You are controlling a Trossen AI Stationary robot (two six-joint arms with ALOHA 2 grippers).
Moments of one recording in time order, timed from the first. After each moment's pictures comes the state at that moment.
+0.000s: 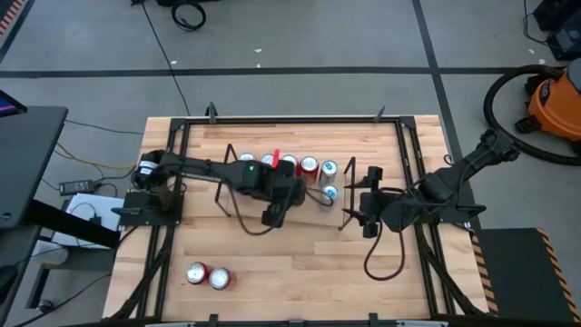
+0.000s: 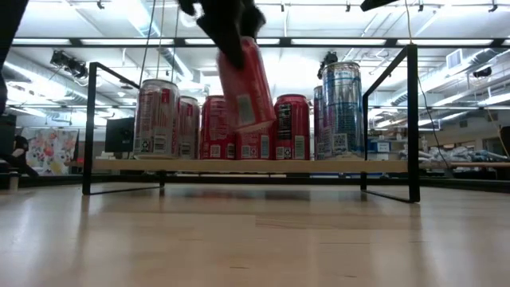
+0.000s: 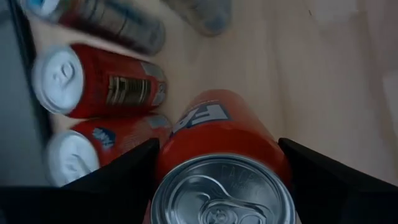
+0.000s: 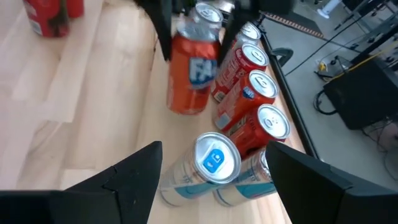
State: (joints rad) left arm -0.14 1.84 1.76 -1.08 -0.29 0.21; right arm 0.55 1.15 1.07 -0.72 0.74 0.17
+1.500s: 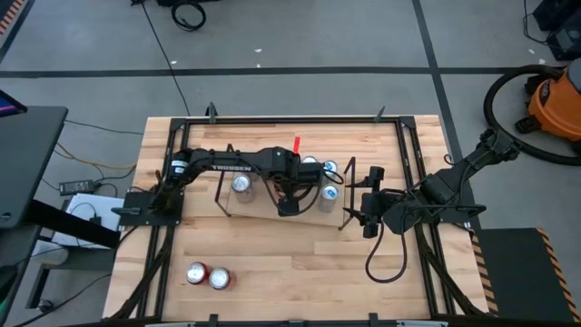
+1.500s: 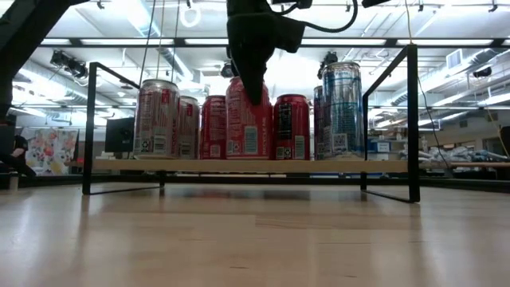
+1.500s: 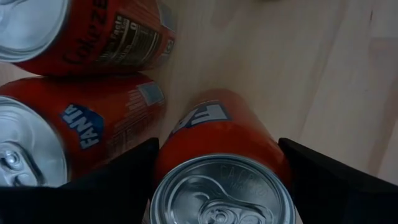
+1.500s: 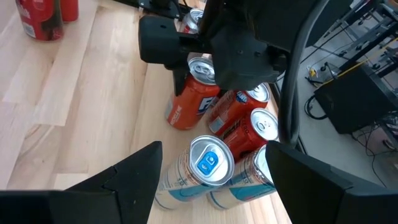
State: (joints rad) left arm 0.01 2.10 2.02 -1.31 -0.15 -0.06; right arm 0.58 1.14 1.06 -0.71 0.79 0.17
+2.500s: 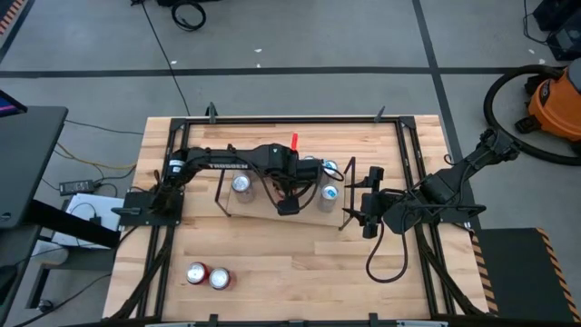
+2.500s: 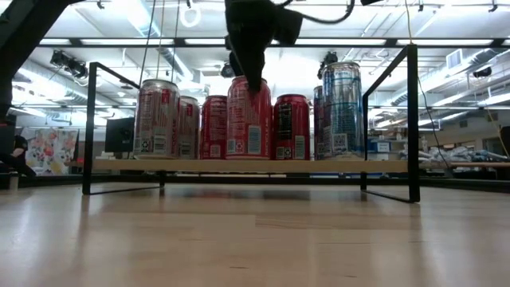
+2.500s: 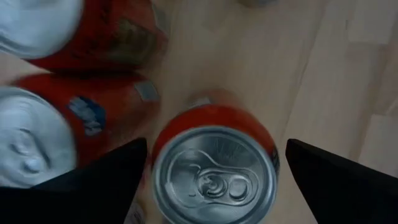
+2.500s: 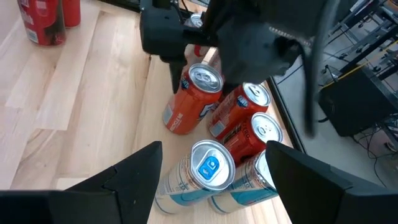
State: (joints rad) left arm 0.01 2.08 2.04 -1.33 -0.11 -0.07; right arm 0.58 1.14 1.06 -0.69 0.79 0.15
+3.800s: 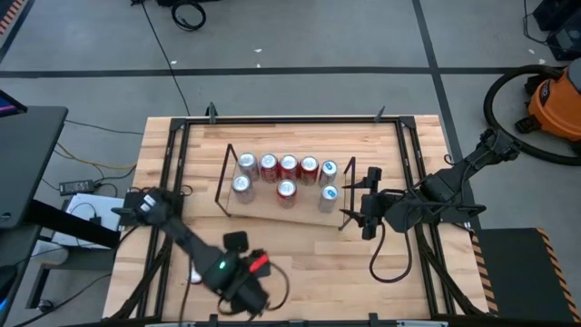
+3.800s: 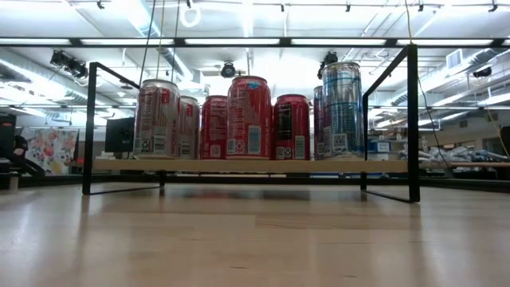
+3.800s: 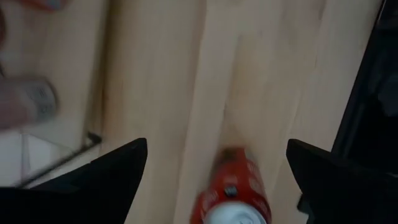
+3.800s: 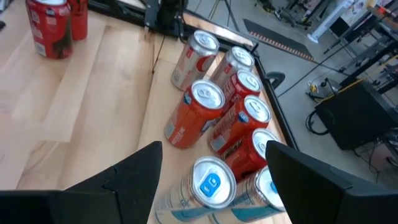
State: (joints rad) left arm -0.66 2.03 2.08 -1.57 -0.23 -0.82; right arm 0.58 1.14 1.06 -0.62 0.79 0.09
